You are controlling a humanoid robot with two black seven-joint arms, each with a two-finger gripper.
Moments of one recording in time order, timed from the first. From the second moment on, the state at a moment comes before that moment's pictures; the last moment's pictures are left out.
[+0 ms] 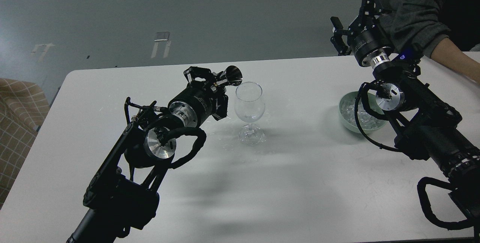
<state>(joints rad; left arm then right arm) -0.35 -0.04 -1.16 -1.57 0.59 0.42 0.38 0.77 -0.13 1.07 0.66 -0.55 0.21 0.36</state>
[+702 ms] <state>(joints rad) -0.37 -0.04 -1.13 -1.56 0.69 0.42 0.40 0.77 -0.13 1.07 0.66 -0.55 0.21 0.36</state>
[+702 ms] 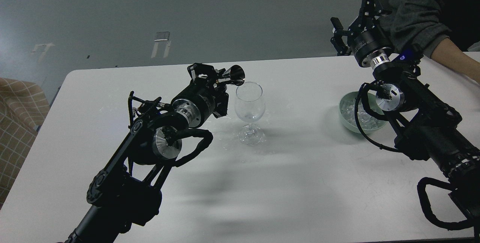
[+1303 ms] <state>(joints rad) -0.38 -0.04 -1.10 -1.56 0.75 0.42 0.41 0.77 -0.13 1.07 0.66 -0.55 0.21 0.37</state>
